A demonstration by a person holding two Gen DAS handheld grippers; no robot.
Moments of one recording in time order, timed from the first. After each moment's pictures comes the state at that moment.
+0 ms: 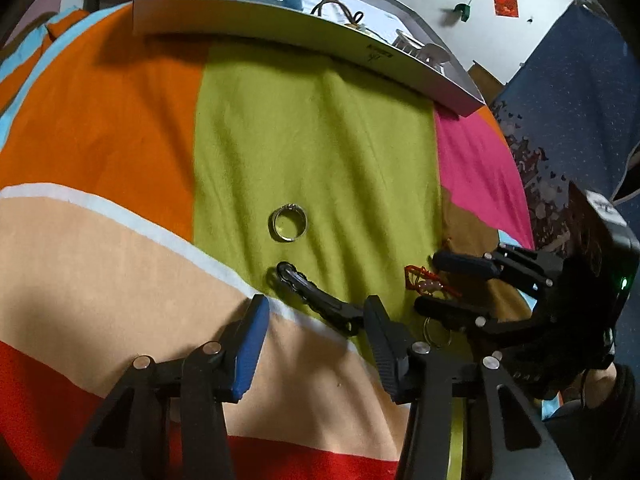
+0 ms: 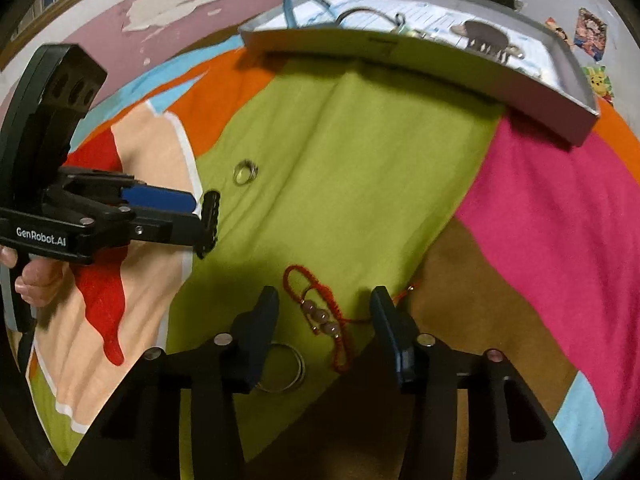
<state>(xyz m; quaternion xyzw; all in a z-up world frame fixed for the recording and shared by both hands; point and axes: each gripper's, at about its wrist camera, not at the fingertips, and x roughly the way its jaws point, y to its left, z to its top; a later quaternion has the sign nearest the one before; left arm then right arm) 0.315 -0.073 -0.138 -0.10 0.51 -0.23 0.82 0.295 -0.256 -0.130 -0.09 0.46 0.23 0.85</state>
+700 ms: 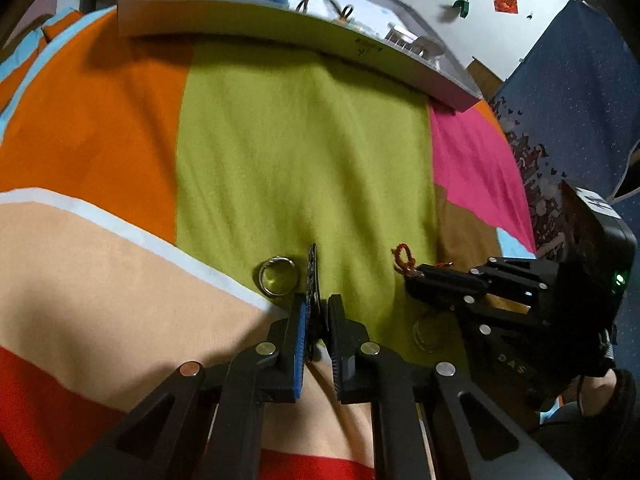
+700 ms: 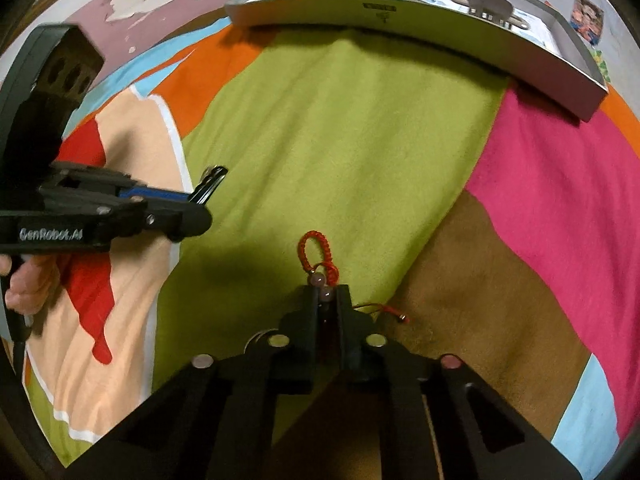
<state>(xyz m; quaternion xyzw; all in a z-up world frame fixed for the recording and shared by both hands) 0.312 -0.088 -0.134 -0.09 0.51 -0.23 0.83 0.298 -0.256 -0.145 -0.07 0.49 0.21 0.84</state>
